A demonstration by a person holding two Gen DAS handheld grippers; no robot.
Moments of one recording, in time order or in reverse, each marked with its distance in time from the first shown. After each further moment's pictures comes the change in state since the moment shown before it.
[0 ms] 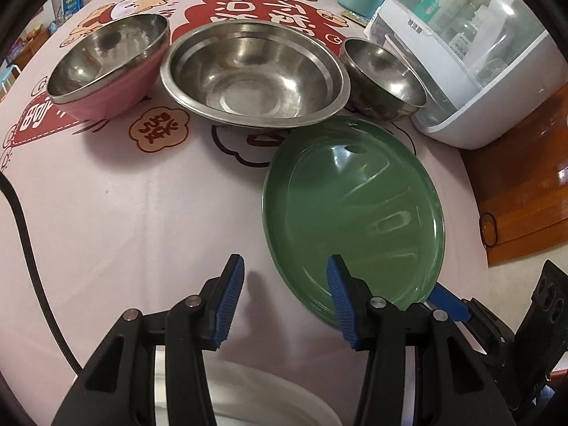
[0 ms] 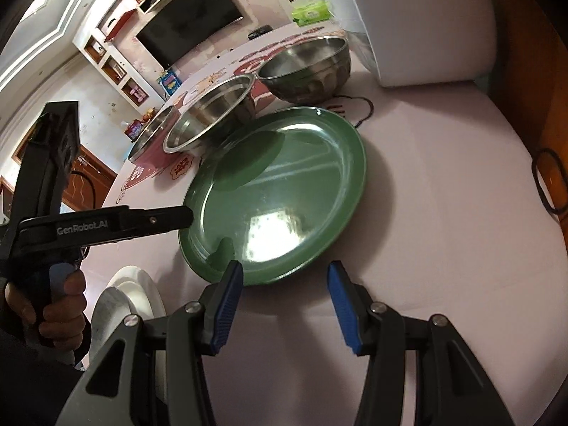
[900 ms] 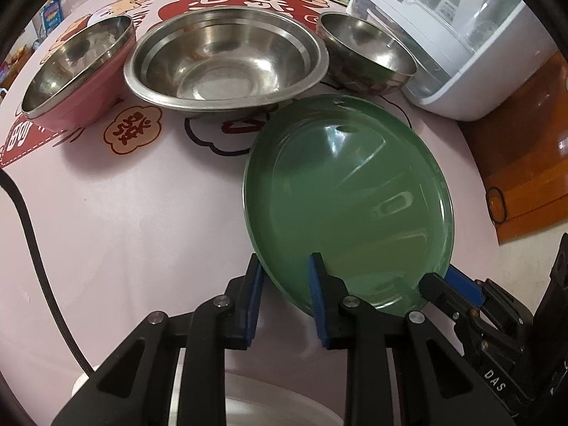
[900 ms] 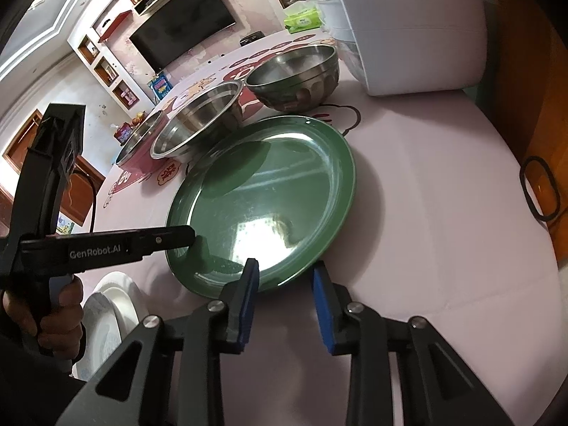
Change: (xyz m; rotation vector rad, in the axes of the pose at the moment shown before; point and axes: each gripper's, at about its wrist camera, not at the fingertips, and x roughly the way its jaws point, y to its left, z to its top) left arm 0.021 -0.022 -0.002 0.091 0.047 0.016; right arm -0.003 -0.004 0.001 0.006 -0.023 -0.060
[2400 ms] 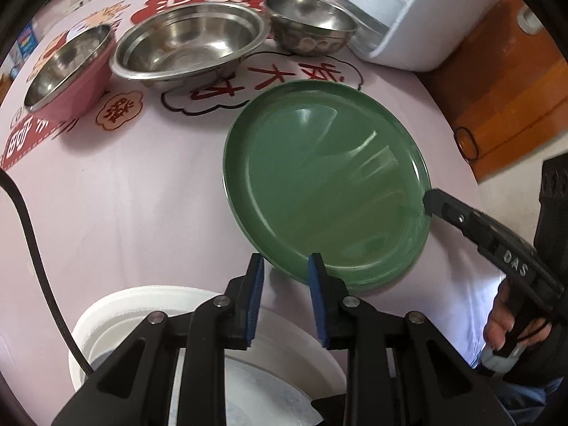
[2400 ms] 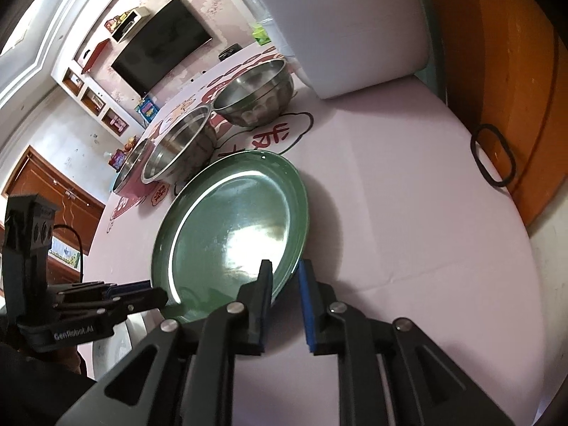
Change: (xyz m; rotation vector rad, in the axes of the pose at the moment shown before) left arm -0.022 -0.030 -0.049 0.145 0.041 -0.027; right arm -0.027 -0.032 -0.007 0.132 -0.033 0.009
